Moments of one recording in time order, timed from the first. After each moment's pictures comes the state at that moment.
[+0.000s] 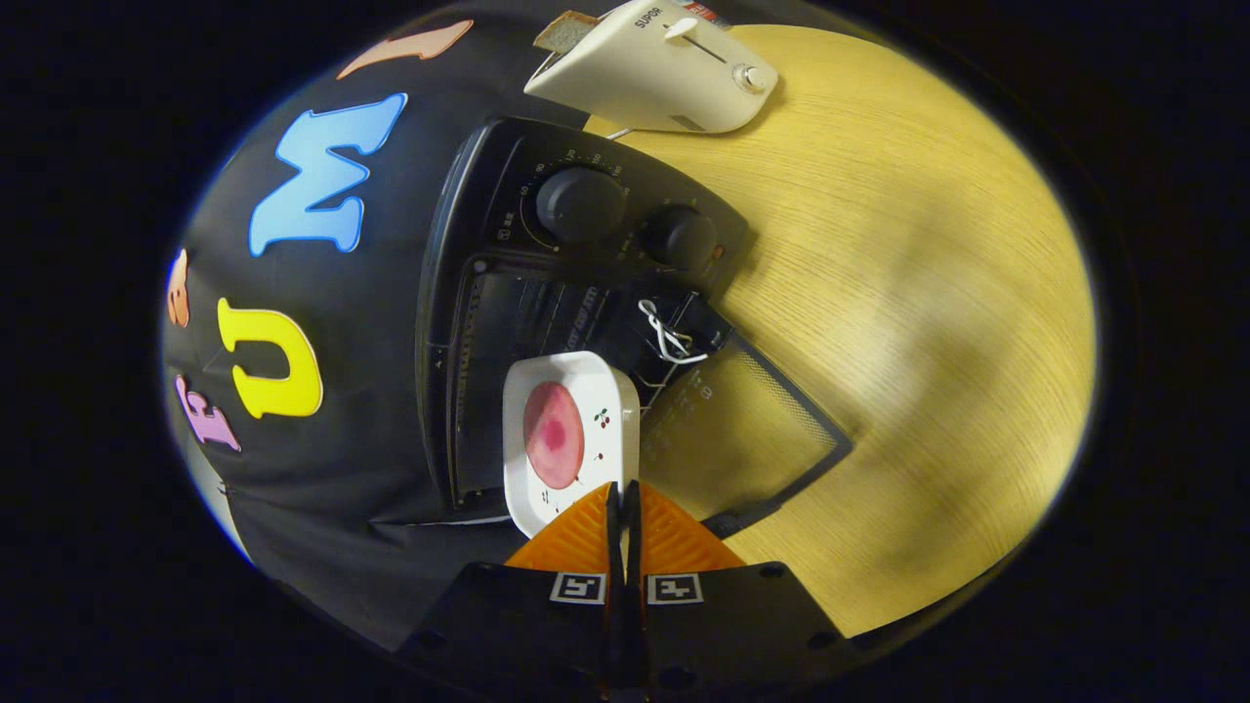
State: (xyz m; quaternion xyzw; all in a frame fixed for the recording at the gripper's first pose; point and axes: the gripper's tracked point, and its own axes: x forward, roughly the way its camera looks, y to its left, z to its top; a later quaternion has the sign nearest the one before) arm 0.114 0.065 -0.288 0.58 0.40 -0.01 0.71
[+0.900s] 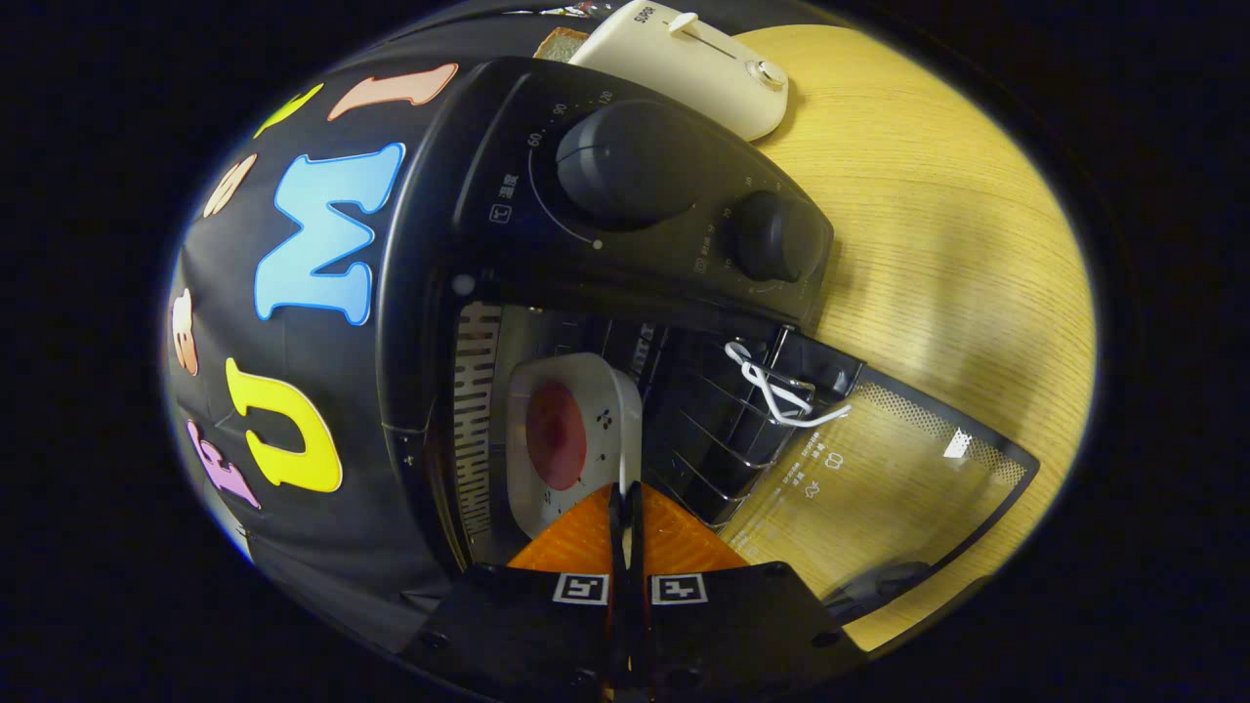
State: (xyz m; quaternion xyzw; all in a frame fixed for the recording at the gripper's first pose) arm 0.201 0.081 -0.299 0.62 0.28 -0.06 0.73
